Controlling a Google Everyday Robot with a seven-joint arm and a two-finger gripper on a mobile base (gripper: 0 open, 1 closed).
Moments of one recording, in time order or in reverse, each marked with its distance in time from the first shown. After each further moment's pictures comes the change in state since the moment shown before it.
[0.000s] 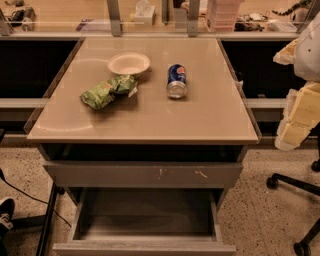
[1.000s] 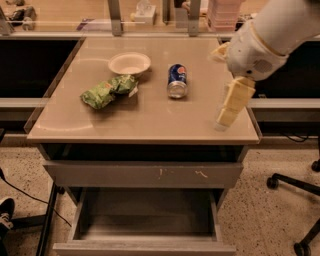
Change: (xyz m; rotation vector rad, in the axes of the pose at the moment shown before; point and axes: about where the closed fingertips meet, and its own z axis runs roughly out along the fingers) arm -0.094 -0.035 0.066 -0.086 -0.275 -0.163
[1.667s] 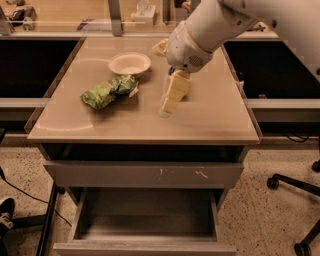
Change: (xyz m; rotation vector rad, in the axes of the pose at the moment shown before) arm -0.103 -0.043 0.077 -0.062 -0.206 -0.188
